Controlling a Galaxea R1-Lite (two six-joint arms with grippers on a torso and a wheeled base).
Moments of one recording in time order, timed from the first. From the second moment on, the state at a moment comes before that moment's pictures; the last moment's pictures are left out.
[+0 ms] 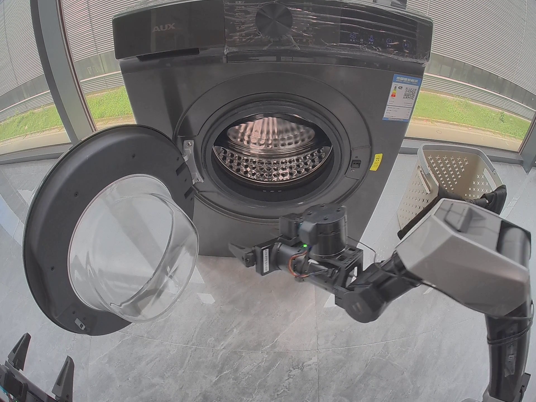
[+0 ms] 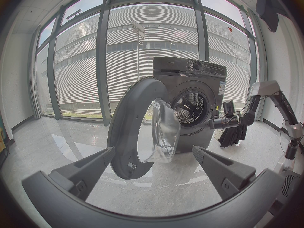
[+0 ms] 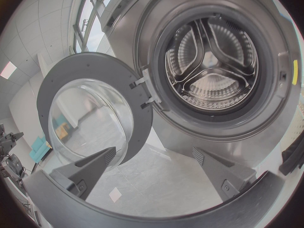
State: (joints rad) left arm 0.00 0.02 -0.02 0.00 -0.02 0.00; right arm 0.72 2.35 -1.21 -0.94 0.02 0.19
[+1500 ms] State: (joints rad) left arm 0.00 0.02 -0.02 0.00 -0.02 0.00; right arm 0.10 0.29 -0.02 -0.24 0.06 0.03
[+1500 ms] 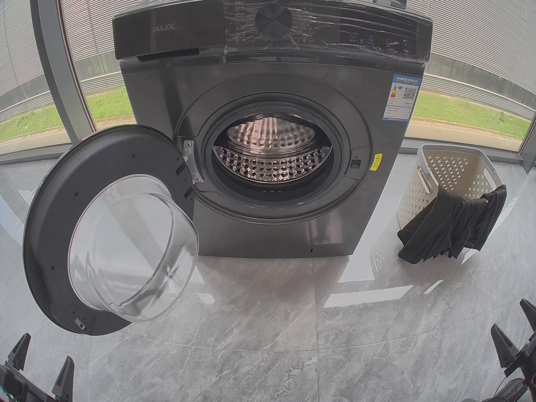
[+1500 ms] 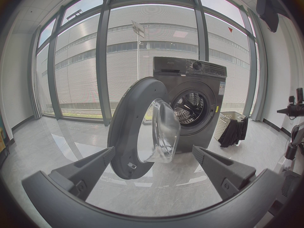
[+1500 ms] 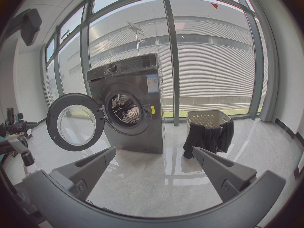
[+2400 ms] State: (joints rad) left arm 0.00 0.02 -0.02 0.00 -0.02 0.00; right arm 0.00 0.01 -0.02 0.00 -0.01 0.00
